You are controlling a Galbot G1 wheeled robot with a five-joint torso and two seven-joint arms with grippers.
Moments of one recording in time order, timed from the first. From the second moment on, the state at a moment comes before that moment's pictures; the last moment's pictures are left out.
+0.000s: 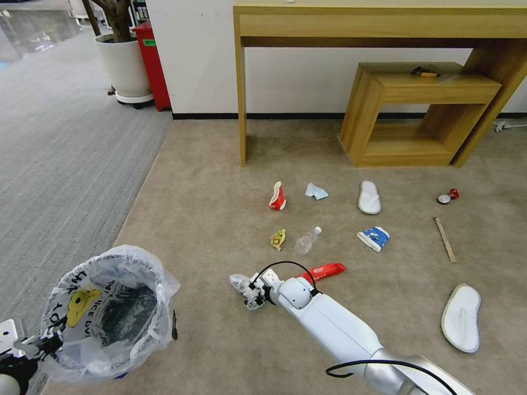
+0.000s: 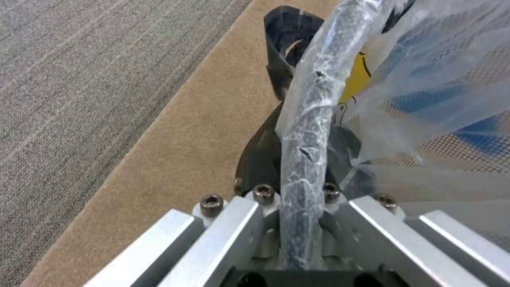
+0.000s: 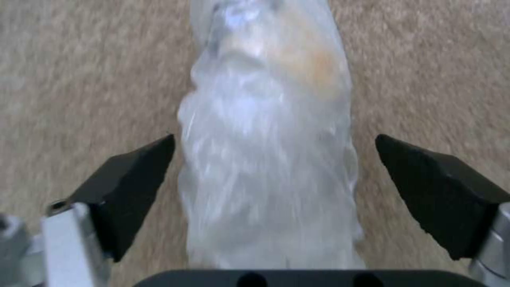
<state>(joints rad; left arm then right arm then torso) 1.86 -1.38 -1.25 -2.35 -0.89 0.74 -0.15 -0.61 1.43 -0.32 0.91 0.18 -0.45 -0.25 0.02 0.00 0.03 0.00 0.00</state>
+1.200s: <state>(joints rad) 1.87 -1.35 -1.22 -2.36 -0.86 0.74 -0.15 -0.52 1.31 -0.25 1.46 0.38 -0.37 -0.24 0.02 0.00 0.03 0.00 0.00</state>
